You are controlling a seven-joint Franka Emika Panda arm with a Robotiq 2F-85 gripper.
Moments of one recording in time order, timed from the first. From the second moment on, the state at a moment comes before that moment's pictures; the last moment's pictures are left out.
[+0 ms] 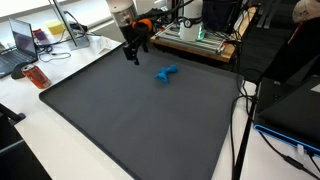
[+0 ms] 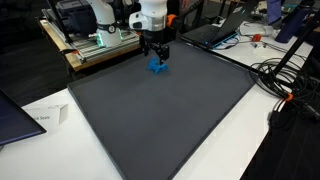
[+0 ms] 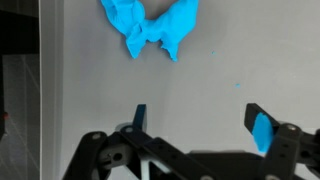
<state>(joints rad) -0.03 0.20 -0.04 -2.25 0.12 2.31 1.24</state>
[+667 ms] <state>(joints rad) -0.25 0.17 0.03 -2.30 0.52 2.17 0.49</state>
